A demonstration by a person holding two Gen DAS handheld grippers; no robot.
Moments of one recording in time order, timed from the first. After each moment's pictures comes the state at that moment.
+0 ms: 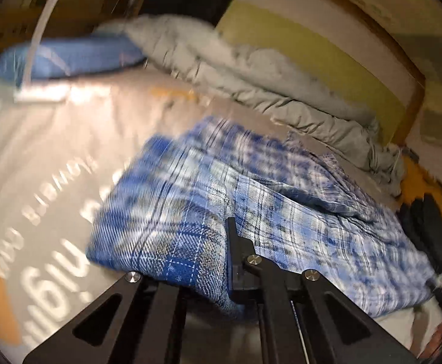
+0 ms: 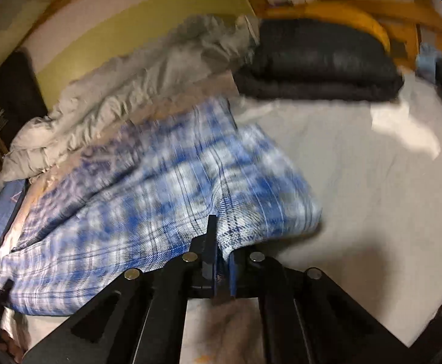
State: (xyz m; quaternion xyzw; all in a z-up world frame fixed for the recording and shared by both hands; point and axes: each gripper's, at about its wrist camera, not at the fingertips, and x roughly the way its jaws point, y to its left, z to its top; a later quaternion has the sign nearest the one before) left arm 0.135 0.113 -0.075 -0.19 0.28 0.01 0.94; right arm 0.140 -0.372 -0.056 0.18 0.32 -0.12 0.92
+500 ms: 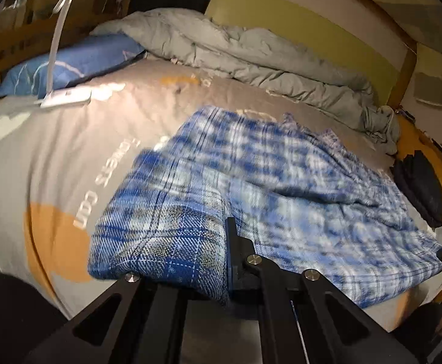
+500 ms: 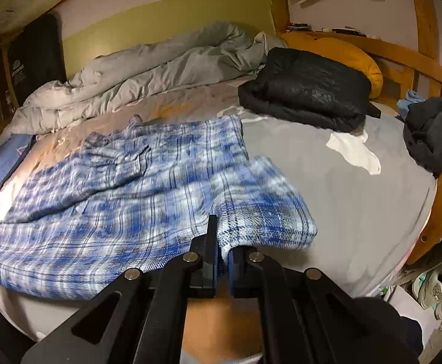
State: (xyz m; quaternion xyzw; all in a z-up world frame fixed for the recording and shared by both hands) left arm 0.067 0.119 -0.041 -0.14 0.35 0.00 0.92; right arm 0.058 -0.355 -0.009 0.09 0.34 -0.10 0.93
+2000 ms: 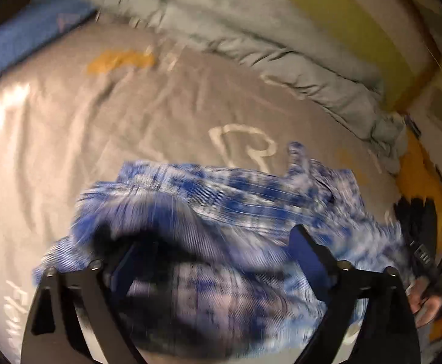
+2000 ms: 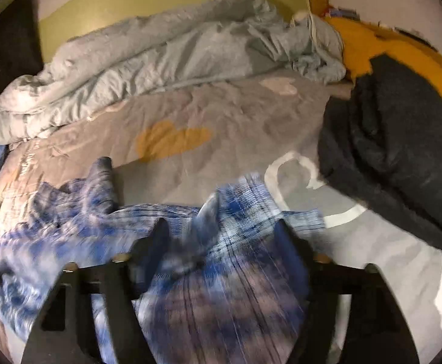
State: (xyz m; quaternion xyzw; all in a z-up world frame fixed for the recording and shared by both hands) left arm 0.328 0.118 -0.048 -0.17 0.44 -0.06 0.88; right arm 0.347 -0.357 -0.020 0.07 0.39 -0.08 0.91
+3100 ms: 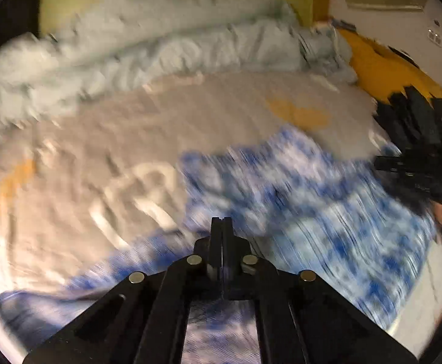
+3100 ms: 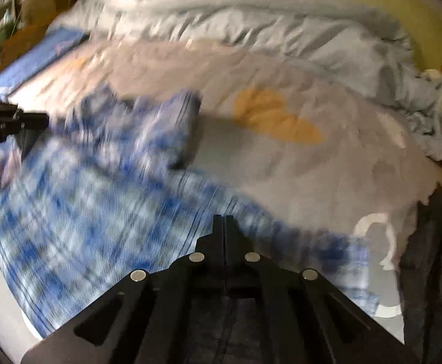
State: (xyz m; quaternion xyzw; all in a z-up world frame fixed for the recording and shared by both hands) left arm 0.400 -0.010 -0.040 0.07 0.39 -0.20 0.90; right arm 0.403 -0.310 -0.049 -0.11 0.44 0.14 0.88
